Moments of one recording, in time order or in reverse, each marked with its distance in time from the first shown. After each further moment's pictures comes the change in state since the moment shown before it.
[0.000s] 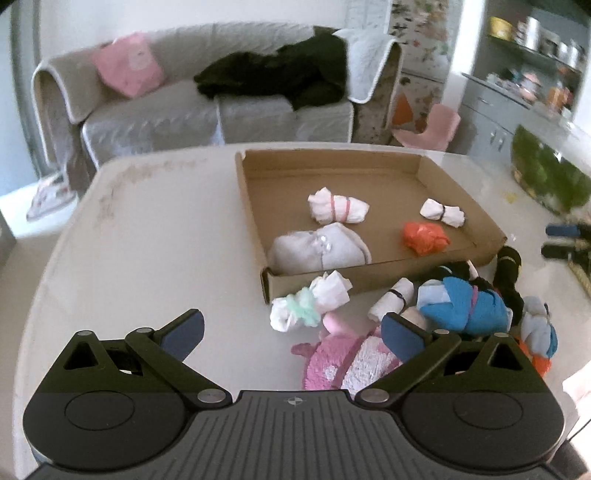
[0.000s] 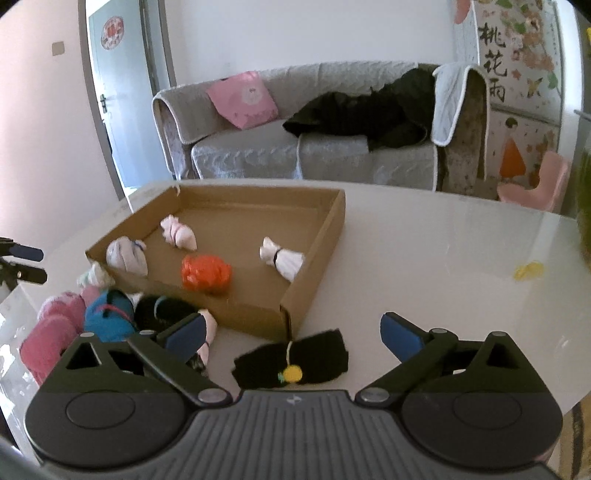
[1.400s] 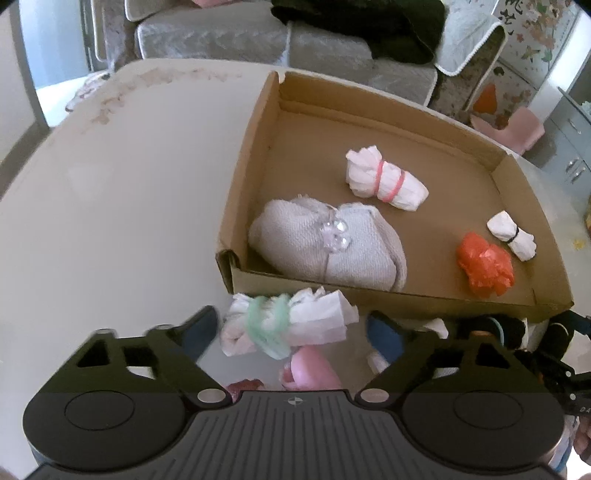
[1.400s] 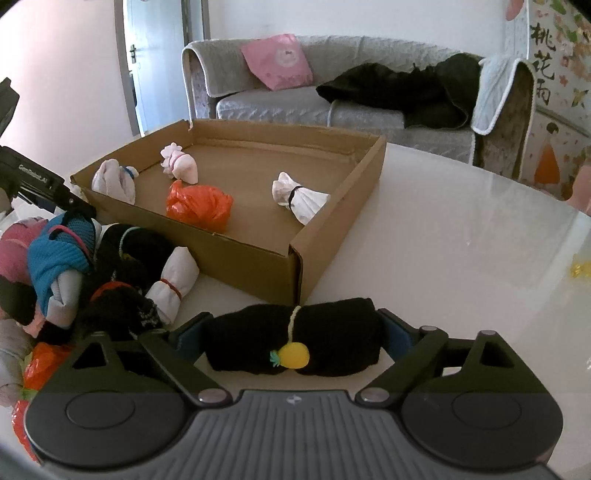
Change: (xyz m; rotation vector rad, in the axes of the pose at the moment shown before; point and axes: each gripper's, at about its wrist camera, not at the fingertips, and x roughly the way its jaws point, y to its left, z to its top) left arm 0.084 -0.020 0.017 -0.295 0.201 0.128; right arm 0.054 -0.001 -0.028 -0.141 0.080 0.042
